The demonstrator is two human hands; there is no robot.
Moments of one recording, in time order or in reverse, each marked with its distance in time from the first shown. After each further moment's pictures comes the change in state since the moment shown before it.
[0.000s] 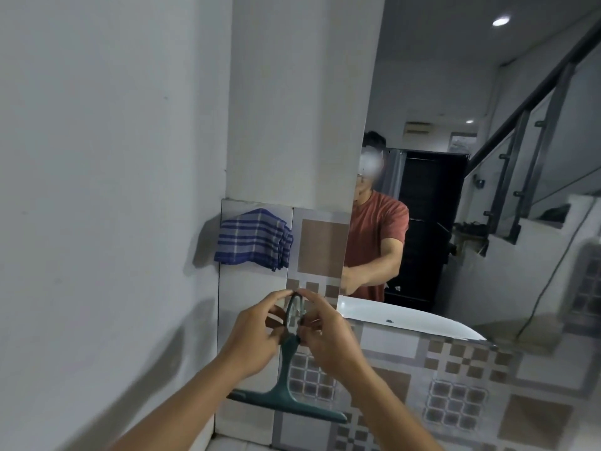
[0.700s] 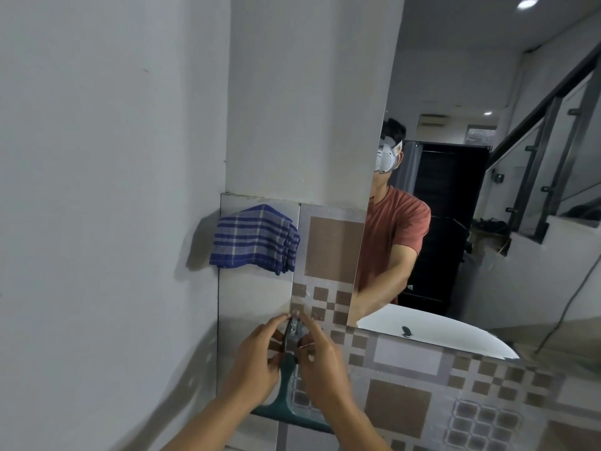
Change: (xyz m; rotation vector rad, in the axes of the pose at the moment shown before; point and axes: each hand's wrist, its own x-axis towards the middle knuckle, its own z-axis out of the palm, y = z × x) left_hand 0.018 -0.087 0.049 0.111 0.073 -0.037; right_hand 0.031 0.064 0.055 -0.119 0.099 0.000
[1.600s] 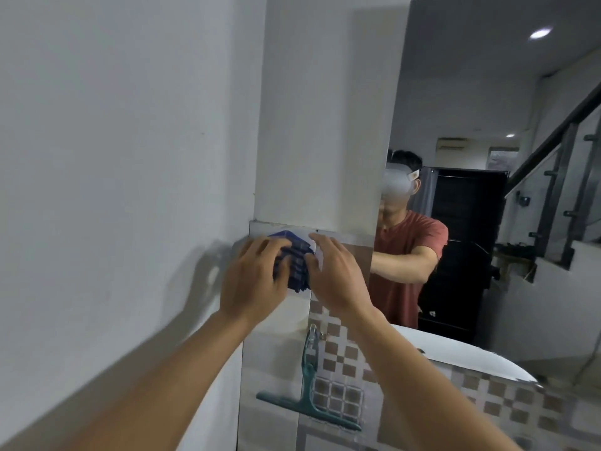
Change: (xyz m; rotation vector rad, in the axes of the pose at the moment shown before) left_hand 0.035 0.129 -0.138 0.433 0.571 0.455; right_hand 0.042 -0.157 -0.098 -0.237 0.203 -0.412
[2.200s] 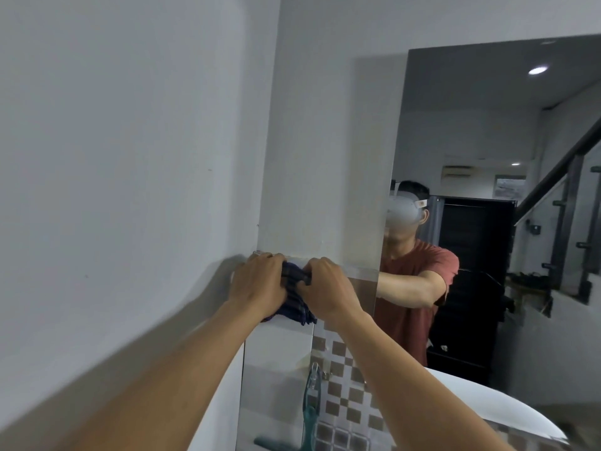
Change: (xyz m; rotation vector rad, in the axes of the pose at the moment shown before) left_hand 0.059 -0.011 0.008 0.214 -0.401 -0.207; right_hand 0.050 -0.005 0.008 -0.140 -0.157 0.033
